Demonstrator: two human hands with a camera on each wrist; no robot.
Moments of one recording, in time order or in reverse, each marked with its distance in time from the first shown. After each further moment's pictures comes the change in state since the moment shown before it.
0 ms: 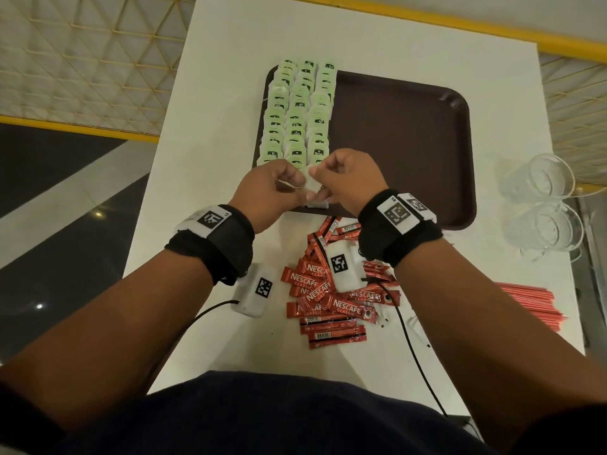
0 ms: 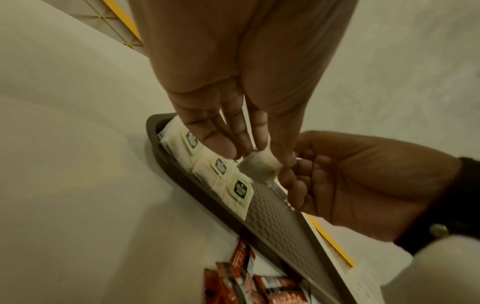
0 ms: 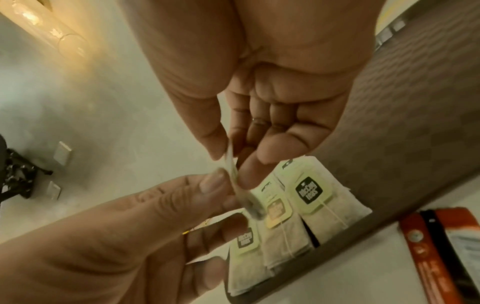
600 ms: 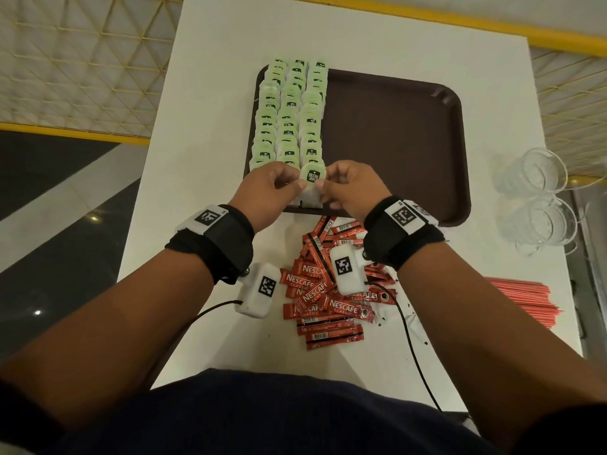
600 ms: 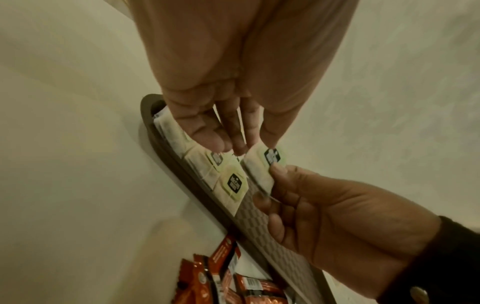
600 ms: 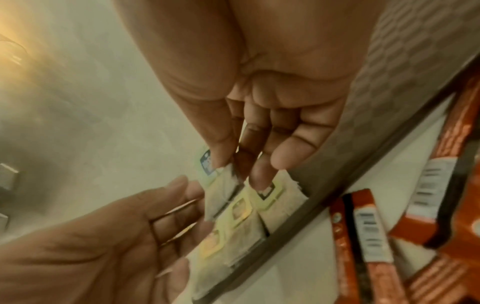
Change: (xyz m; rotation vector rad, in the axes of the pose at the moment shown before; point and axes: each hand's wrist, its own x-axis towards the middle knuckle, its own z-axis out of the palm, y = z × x) left_hand 0.011 -0.003 0.009 -0.046 -0.002 -0.019; right_hand -0.001 0.023 -0.010 -0.038 -0.049 0.022
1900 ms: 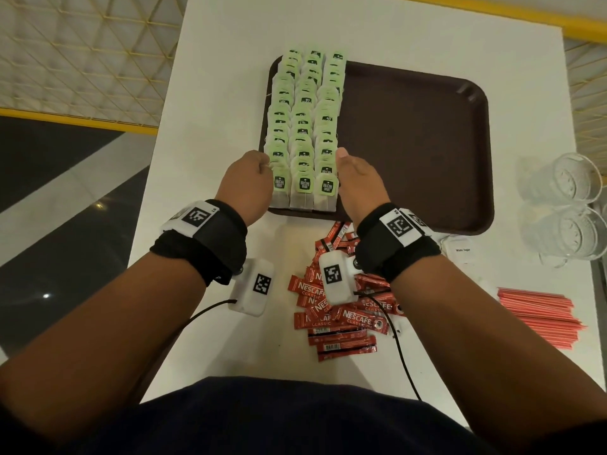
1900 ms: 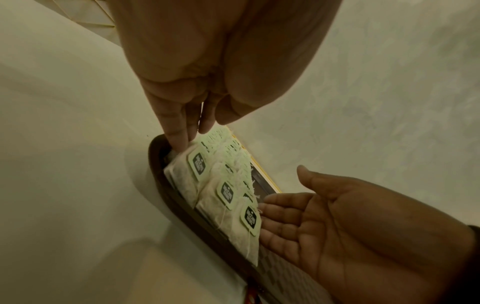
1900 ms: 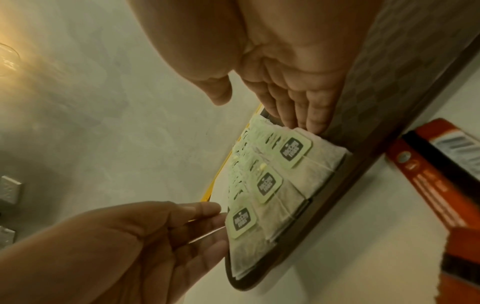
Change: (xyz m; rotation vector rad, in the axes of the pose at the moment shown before) left_hand 0.016 -0.004 -0.034 0.222 0.130 -0.171; right_hand 0.018 -0.018 0.031 0.130 0.219 0.176
